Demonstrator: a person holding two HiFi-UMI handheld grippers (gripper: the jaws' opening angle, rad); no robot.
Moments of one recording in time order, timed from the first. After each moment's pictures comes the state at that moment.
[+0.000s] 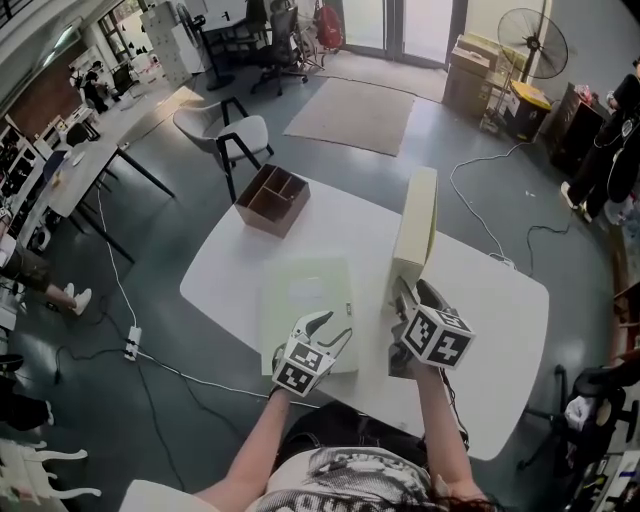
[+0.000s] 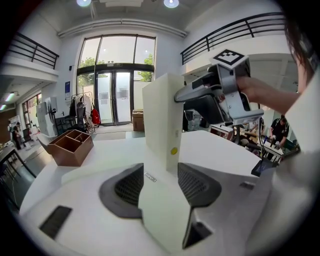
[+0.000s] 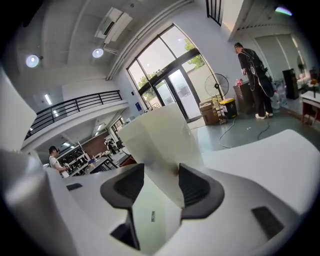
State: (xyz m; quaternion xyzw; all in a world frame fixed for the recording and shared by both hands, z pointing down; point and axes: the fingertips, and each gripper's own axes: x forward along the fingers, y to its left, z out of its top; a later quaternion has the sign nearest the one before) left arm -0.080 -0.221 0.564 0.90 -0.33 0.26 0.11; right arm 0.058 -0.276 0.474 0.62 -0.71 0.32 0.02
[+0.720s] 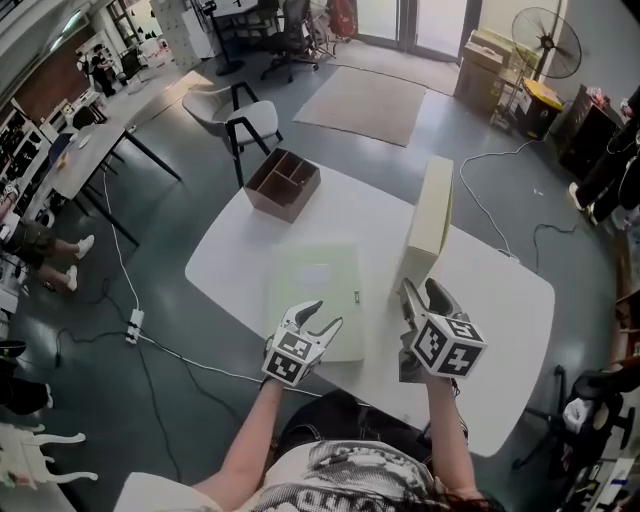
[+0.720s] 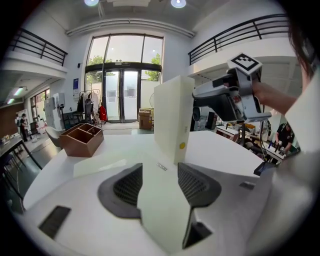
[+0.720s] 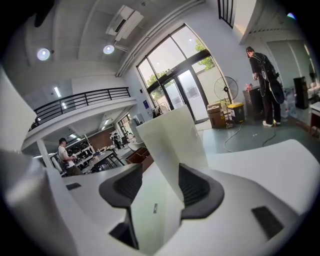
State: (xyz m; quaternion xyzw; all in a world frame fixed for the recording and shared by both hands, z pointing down) left arm -0.121 -0.221 0.572 0.89 -0.36 0.25 0.13; right arm 0.044 -0.252 0.464 0.60 -0.74 0.29 0.04
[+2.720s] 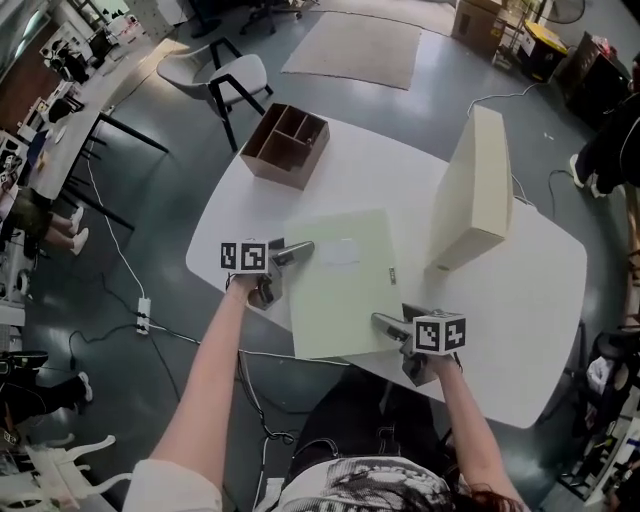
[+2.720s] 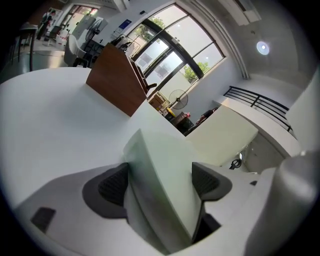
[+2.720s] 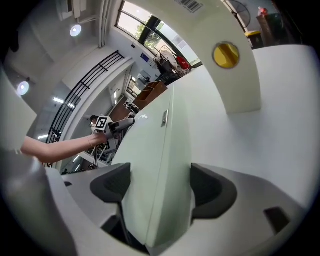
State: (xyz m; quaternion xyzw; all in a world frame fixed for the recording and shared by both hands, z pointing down) left arm -0.257 -0.379 0.678 0.83 -0.28 0.14 0.47; right arm -0.080 -0.198 0.685 0.38 -0.75 0.52 0.15
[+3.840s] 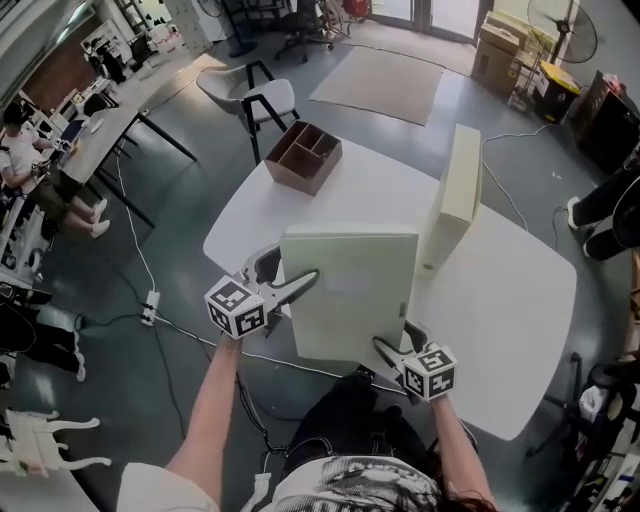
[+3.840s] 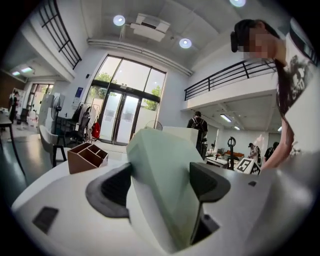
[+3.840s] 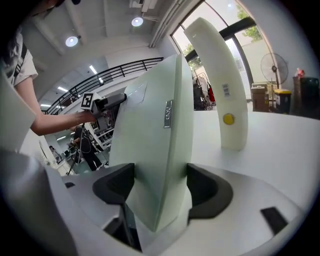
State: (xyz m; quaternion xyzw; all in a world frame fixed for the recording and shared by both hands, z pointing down) left arm -0.225 -0.254 0.487 0.94 -0.33 0.06 0.13; right arm -0.056 -0.127 0.632 0.39 -0.86 0.28 0.18
